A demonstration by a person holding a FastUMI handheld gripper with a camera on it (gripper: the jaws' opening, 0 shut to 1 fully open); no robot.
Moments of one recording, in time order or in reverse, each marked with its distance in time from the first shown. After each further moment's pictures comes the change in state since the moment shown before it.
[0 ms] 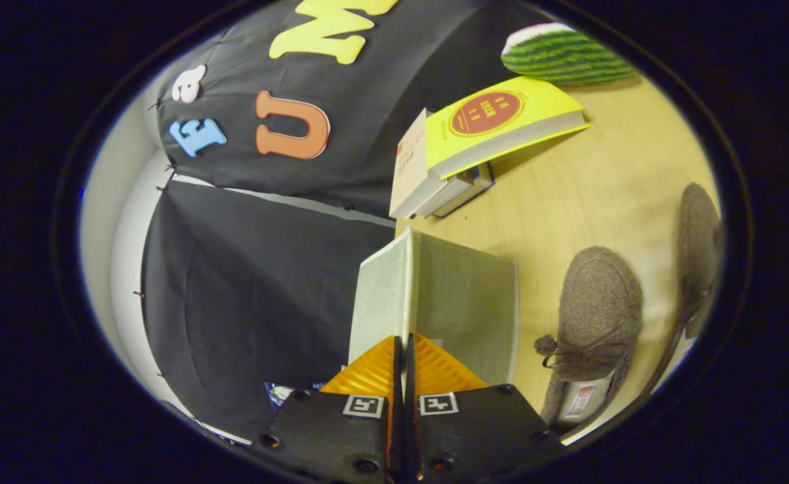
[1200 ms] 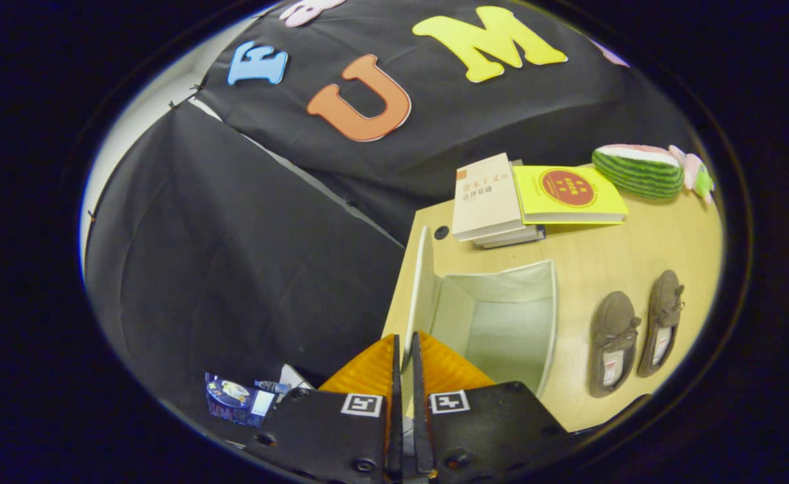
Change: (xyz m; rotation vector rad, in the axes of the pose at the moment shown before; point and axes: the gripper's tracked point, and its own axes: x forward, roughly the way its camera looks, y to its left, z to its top) arm 0.050 0.215 -0.037 -0.274 -0.082 -0.290
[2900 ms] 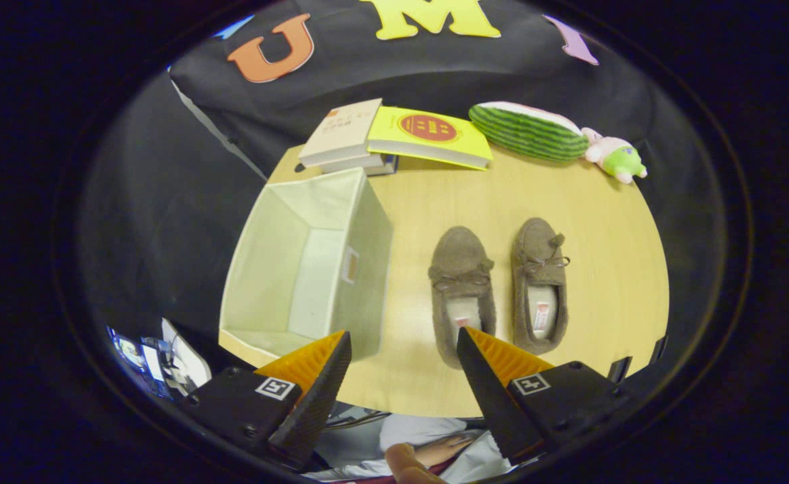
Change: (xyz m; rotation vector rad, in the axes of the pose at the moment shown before) arm -0.061 -0.256 -0.109 -0.097 0.203 -0.555
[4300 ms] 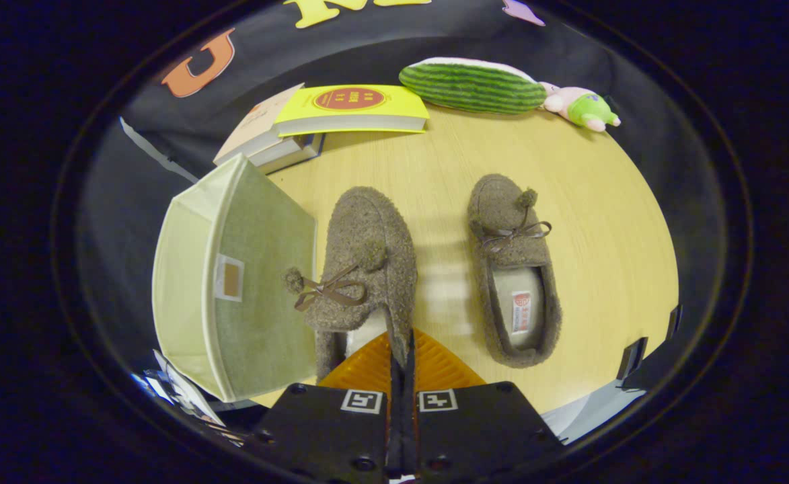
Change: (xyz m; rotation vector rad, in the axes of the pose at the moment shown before) arm 0.048 -0.042 -0.001 0.212 0.006 -0.053
